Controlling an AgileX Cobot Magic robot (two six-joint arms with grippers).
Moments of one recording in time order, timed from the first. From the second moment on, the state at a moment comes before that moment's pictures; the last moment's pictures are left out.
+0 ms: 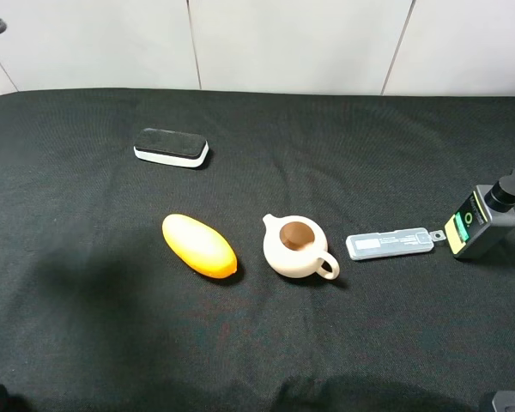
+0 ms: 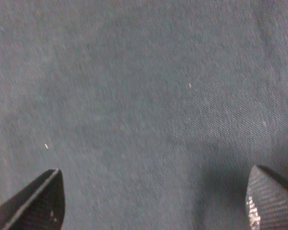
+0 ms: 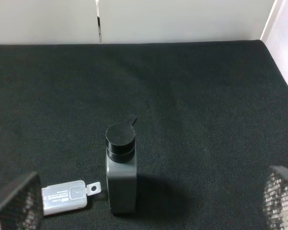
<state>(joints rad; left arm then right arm) -0.06 1.25 -0.87 0.24 0.85 -0.04 0.00 -0.01 -0.50 -0.06 1.03 0.05</state>
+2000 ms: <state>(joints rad) -0.31 2.08 -1.57 0.13 0.78 1.03 0.00 -0.01 -0.50 -0.06 1.03 0.05</state>
